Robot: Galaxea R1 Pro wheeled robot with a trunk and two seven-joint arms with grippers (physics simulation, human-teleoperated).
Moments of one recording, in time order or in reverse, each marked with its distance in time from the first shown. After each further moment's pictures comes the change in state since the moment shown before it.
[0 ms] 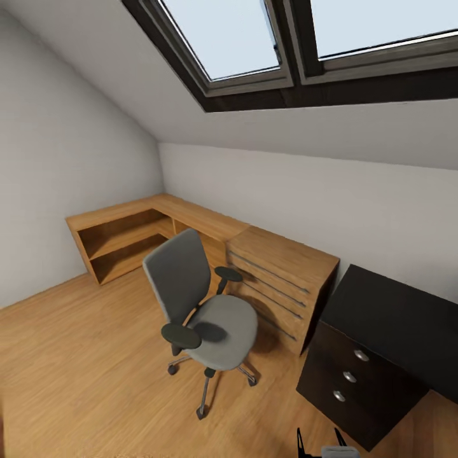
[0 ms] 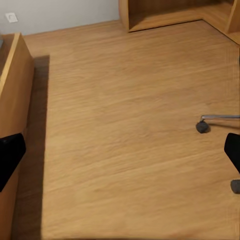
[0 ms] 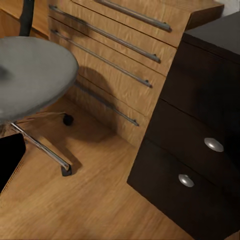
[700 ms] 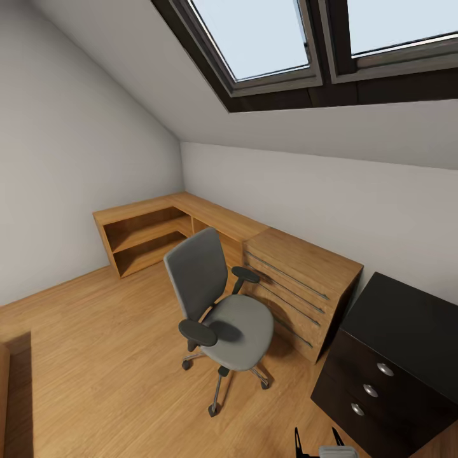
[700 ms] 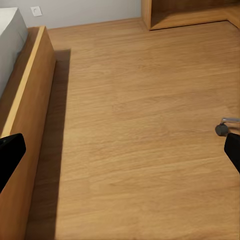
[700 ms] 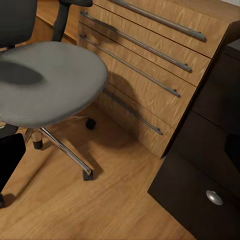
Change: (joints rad) left arm 0.000 -0.002 0.001 0.000 0.004 0.000 -0.004; right arm 0.000 0.006 0.003 -0.002 -0.001 0.000 0.006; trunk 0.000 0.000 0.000
